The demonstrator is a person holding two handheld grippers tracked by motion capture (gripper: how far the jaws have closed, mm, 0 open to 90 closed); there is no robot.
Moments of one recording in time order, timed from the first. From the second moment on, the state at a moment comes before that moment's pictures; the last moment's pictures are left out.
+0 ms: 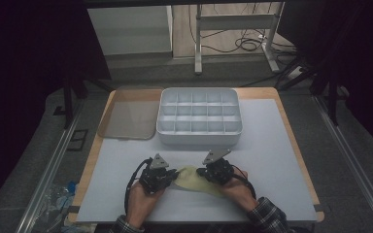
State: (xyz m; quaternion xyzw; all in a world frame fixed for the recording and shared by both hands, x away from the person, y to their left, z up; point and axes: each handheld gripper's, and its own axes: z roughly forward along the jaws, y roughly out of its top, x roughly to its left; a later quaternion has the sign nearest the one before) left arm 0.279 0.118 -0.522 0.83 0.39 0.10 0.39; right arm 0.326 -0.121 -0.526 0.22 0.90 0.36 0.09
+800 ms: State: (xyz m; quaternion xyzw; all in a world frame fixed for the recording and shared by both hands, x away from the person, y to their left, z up) left arm 0.278 0.116 -0.520 0.83 0.39 0.10 0.40; right arm 0.296 -0.119 -0.528 0.19 0.91 0.37 0.06
